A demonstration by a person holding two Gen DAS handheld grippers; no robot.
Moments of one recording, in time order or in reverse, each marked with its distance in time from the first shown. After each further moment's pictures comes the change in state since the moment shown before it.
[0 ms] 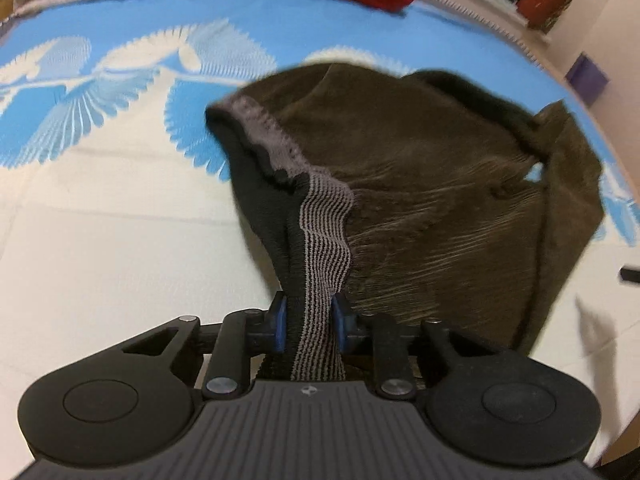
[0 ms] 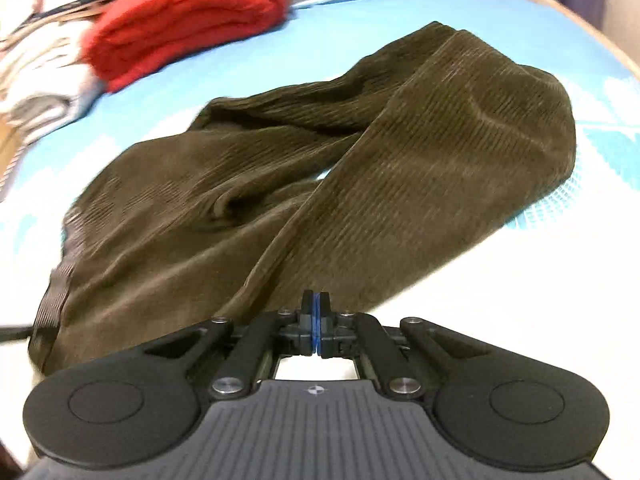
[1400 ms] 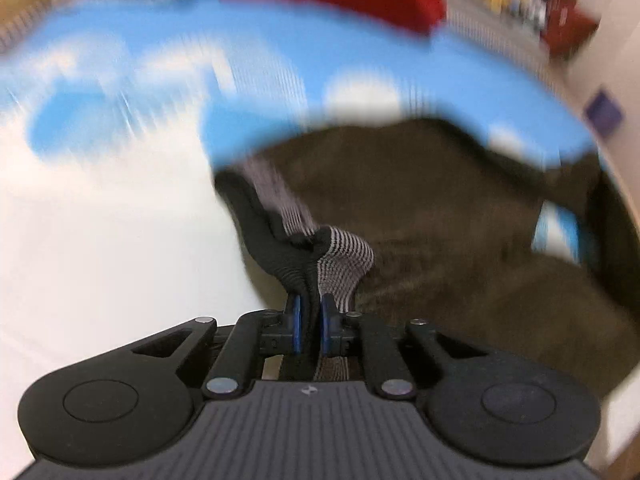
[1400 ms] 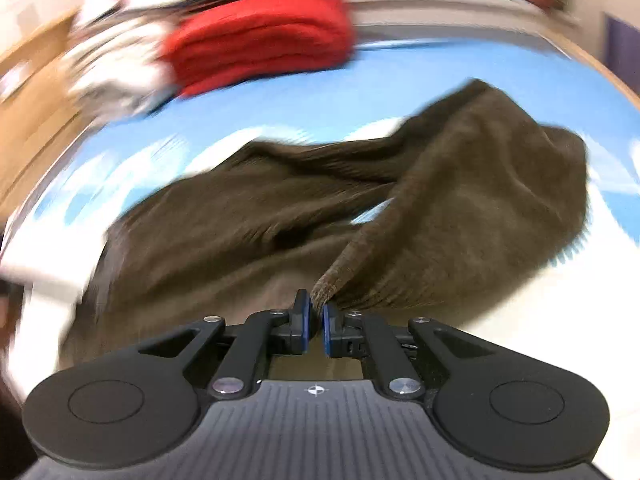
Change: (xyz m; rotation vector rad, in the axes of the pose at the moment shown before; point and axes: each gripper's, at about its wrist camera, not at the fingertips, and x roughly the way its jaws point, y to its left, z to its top) left arm -0.036 0.010 0.008 -0.079 -0.105 0.081; right arm -0.078 0.012 -0.022 -0.296 -0.089 0.137
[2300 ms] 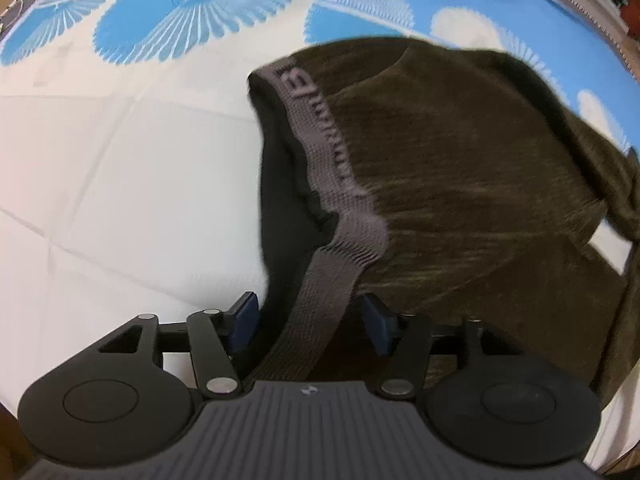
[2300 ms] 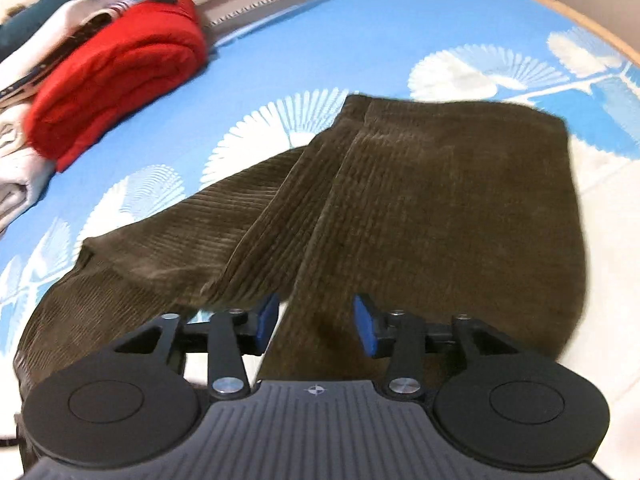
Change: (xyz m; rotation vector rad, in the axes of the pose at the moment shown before) left arm 0.036 0.055 -0.025 -0.086 0.343 0.151; right arm 0.109 -0.103 0.042 0.513 0.002 -0.274
